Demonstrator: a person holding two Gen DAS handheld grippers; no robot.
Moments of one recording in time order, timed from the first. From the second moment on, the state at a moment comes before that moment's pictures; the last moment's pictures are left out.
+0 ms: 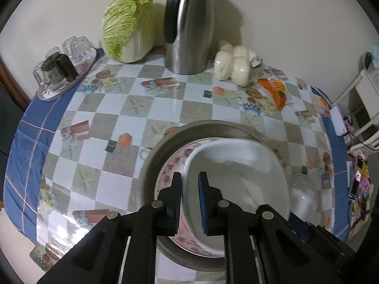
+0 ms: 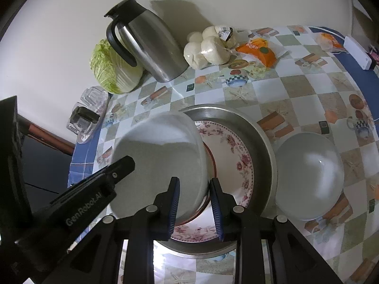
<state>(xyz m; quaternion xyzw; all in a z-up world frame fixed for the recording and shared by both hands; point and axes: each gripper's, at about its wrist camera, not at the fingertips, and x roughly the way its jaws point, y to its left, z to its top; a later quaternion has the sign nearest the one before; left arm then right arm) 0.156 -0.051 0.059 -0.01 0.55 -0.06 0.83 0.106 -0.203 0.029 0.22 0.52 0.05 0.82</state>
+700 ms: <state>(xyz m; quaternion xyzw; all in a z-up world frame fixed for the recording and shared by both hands) 0.160 -0.018 0.059 -0.09 0.56 -0.05 0.82 0.105 -0.209 0.035 0.21 0.52 0.04 0.83</state>
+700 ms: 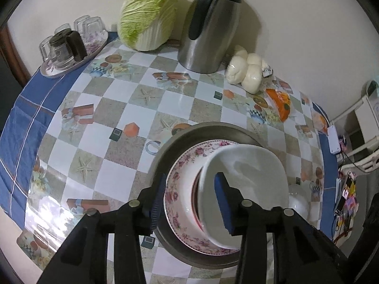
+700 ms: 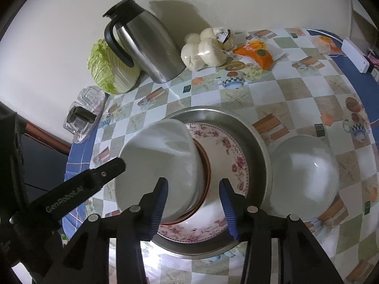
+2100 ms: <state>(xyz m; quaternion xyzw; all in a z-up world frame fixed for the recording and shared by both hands) 0.098 -0.075 0.082 -0.01 0.54 -0.04 0.84 0.034 -0.288 0.064 0.19 0.50 -0.02 0.85</state>
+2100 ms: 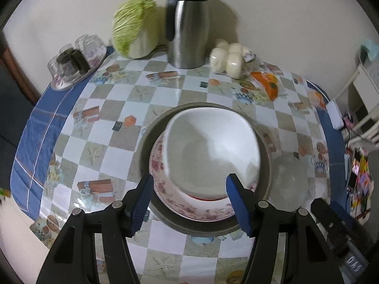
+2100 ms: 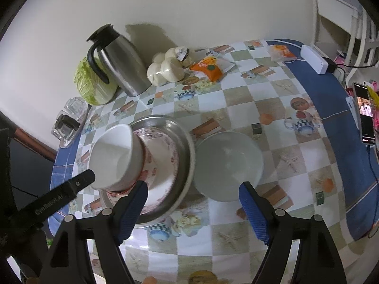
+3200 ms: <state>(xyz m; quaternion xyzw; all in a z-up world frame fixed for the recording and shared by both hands) 0.052 -0.189 0.026 -0.05 0.59 -0.07 0.80 0.017 -0.409 0.017 0.24 0.51 -0.11 0.82</state>
